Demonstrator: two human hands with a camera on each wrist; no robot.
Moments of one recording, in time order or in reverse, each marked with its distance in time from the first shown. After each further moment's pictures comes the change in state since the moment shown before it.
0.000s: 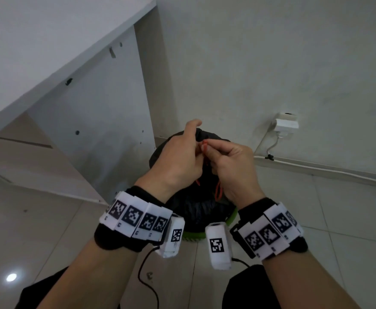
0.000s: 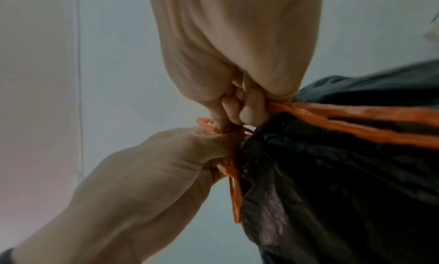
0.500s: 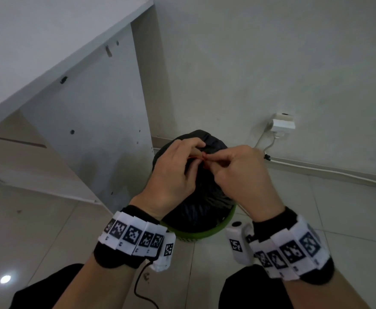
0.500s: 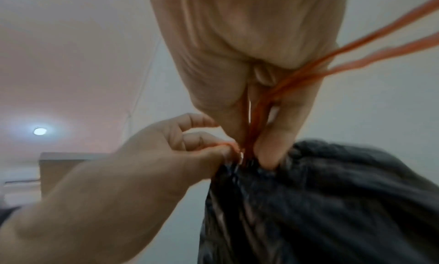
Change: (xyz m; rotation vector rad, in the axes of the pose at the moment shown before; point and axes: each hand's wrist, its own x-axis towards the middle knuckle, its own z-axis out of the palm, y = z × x) left_hand -0.030 -0.019 0.023 -0.100 0.292 0.307; right_hand -0.023 -0.027 -0.025 -0.947 -0.129 -0.404
